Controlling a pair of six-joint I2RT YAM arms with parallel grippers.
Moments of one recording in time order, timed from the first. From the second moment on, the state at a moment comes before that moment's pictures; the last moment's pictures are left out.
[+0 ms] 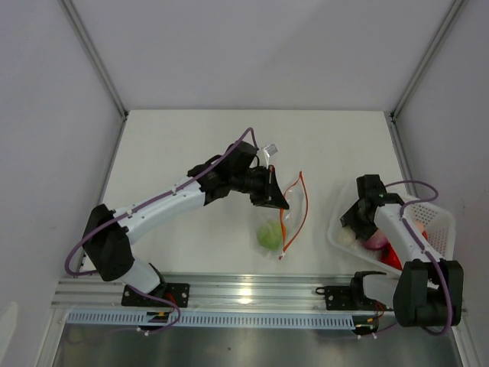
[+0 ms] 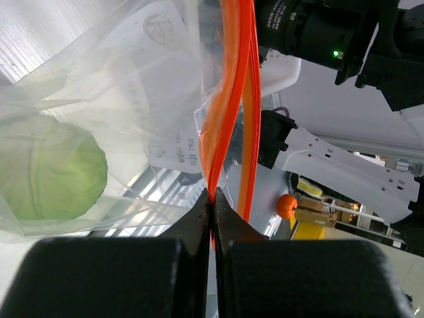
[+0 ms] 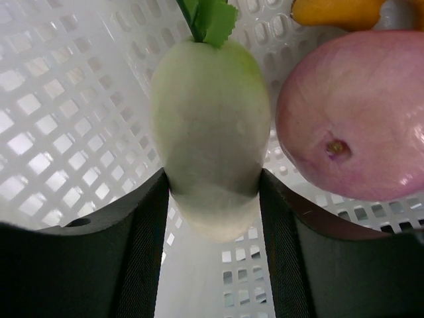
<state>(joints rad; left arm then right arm) -0.83 1.52 1.27 -0.38 0.54 -0.86 0.03 1.18 0.72 -0.83 0.16 0.81</state>
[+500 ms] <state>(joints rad) -0.83 1.52 1.27 -0.38 0.54 -0.86 0.14 0.95 1.11 -1.04 0.22 0.76</state>
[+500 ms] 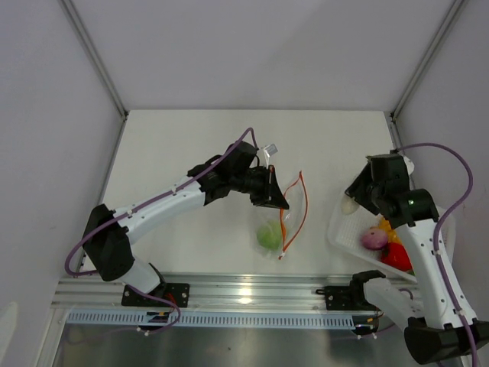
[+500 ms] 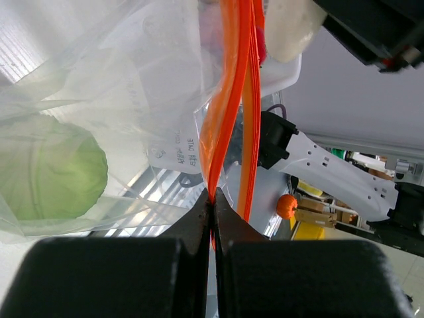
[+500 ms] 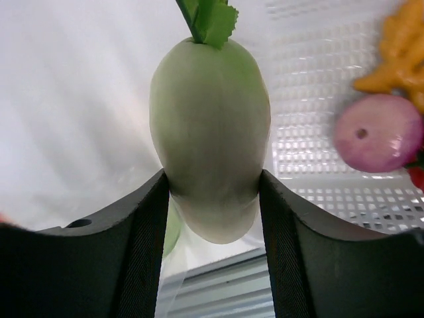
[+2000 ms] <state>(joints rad) -0.83 1.47 1.22 -0.40 0.42 -0.82 0.57 0.96 1.17 -1.05 -0.59 0.99</state>
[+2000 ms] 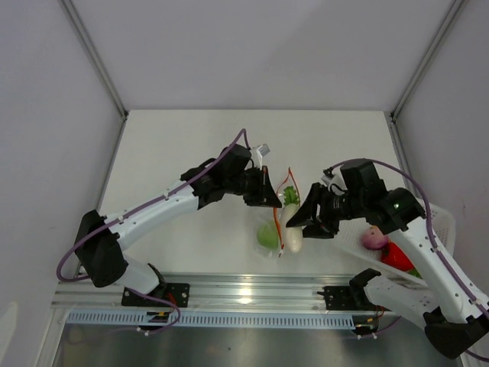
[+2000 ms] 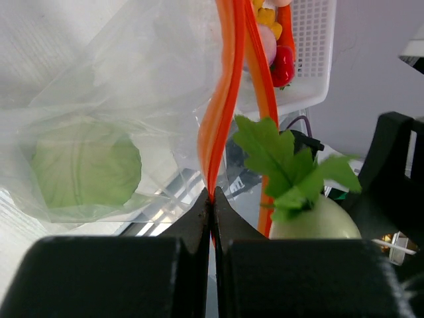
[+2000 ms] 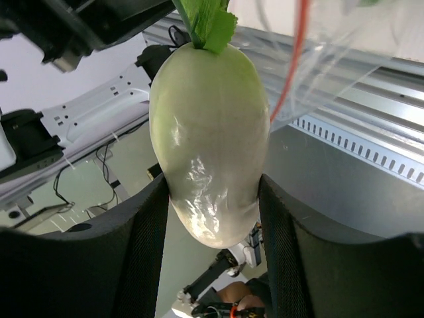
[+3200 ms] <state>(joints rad) -0.84 1.41 1.22 -0.38 0.46 -0.73 0.42 1.29 1.38 -1.20 -0.61 0.82</state>
